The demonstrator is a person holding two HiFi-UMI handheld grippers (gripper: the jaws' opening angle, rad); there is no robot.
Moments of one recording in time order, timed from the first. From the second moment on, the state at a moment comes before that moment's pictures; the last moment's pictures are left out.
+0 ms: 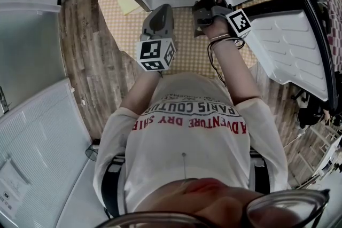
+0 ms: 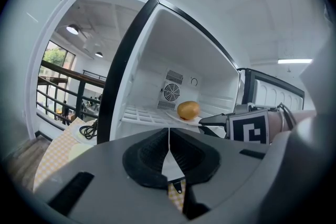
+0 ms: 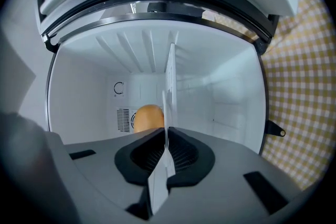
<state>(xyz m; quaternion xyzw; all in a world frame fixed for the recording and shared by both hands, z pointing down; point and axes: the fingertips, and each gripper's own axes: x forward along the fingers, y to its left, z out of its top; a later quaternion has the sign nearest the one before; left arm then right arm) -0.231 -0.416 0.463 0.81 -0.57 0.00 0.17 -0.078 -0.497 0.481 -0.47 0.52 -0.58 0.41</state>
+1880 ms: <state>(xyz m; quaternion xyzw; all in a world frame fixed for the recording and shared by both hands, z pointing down) -0.212 -0.349 0.437 0.84 -0.53 -0.02 0.13 -0.136 -0.344 0.446 -0.47 0.88 -0.05 -0.04</state>
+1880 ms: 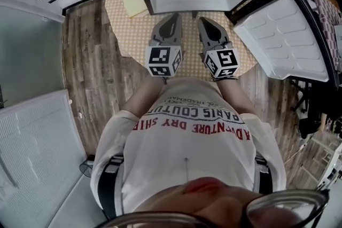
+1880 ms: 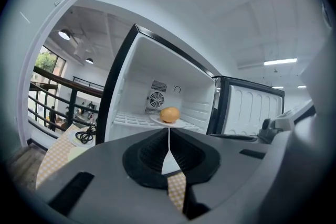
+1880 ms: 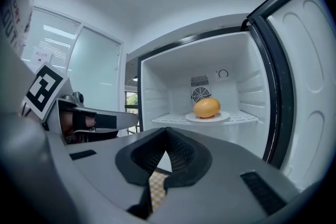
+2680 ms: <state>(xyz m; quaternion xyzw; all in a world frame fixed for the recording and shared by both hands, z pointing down) -0.219 -0.348 0.439 0.83 -0.54 -0.01 0.13 -0.141 -0.346 0.441 -0.47 0.88 -0.03 -0.04</state>
